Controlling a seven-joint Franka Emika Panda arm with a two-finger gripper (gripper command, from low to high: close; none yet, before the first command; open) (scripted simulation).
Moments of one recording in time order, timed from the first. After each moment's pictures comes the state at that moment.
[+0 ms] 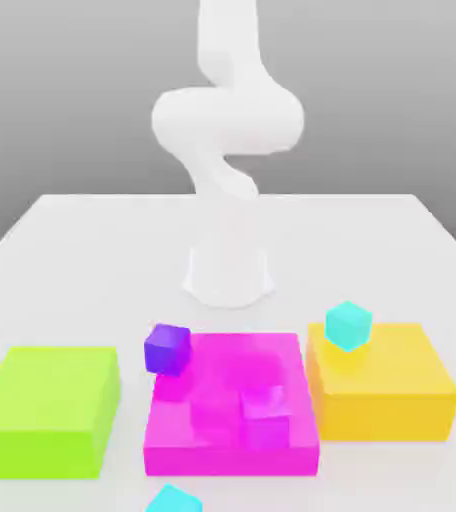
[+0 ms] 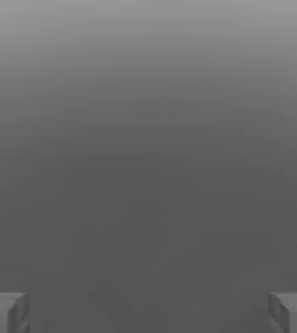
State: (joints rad) arm -0.02 -0.71 0.01 -2.30 0.00 2.33 0.83
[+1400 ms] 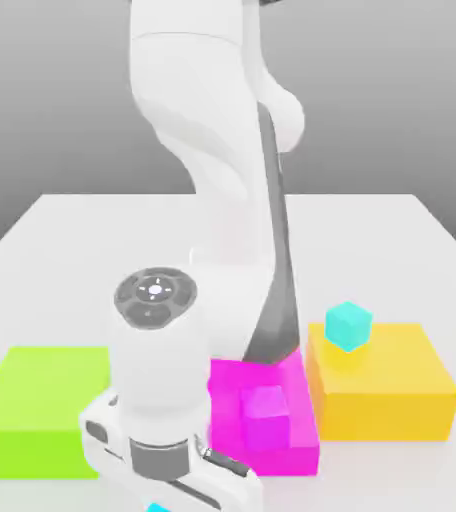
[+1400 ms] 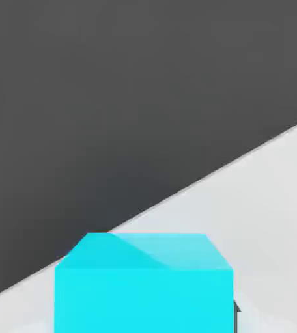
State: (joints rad) arm -0.12 0.48 0.01 -2.28 -0.01 2.77 1.19
